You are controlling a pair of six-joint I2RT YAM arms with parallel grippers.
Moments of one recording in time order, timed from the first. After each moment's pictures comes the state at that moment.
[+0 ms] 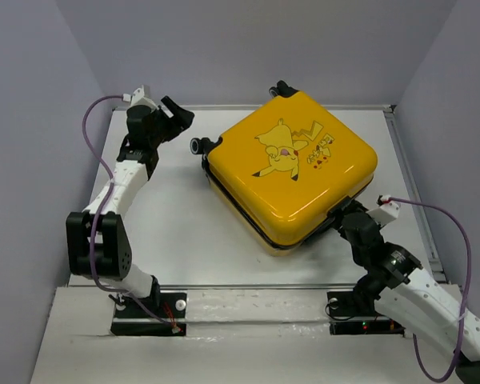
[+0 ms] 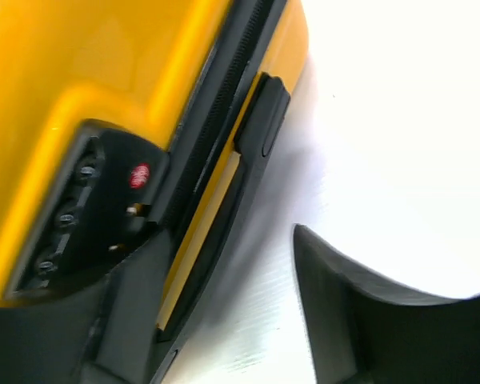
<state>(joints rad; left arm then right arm) -0.07 1.47 1.11 0.15 0.17 -0.70 0.66 0.49 0.46 -0.62 0.78 0.96</state>
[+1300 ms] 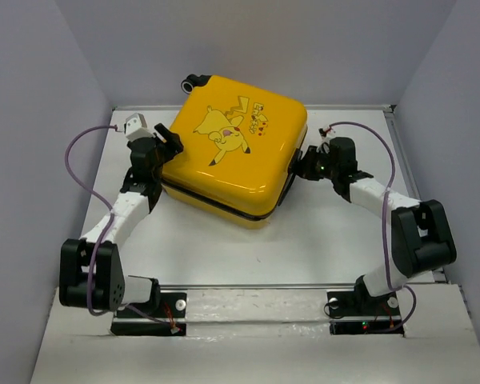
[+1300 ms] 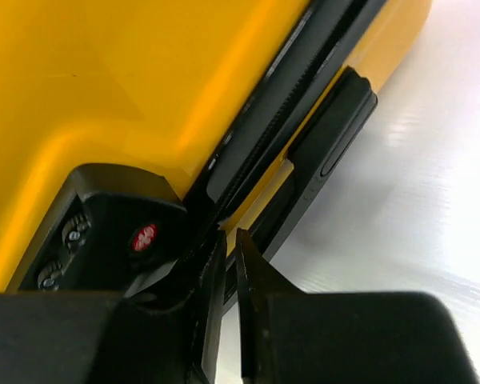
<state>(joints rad) -0.15 1.36 0.83 0.32 -0.18 -0.54 0.27 1.55 0.89 0.16 -0.34 0.44</state>
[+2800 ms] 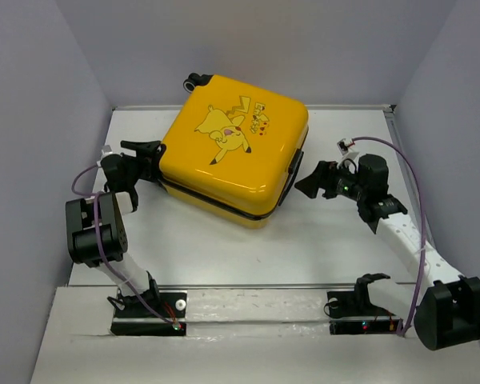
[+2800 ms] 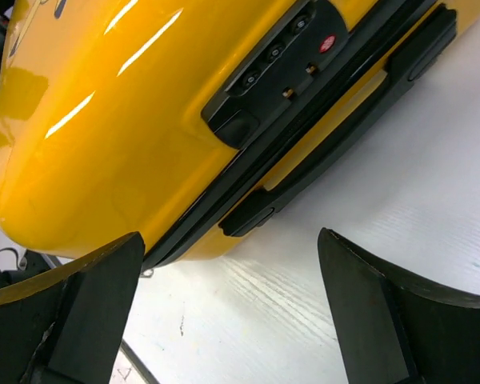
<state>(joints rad) 0.24 1.64 0.71 0.63 0.42 -1.27 0.18 1.07 0.72 -0.04 -0.56 0.39</state>
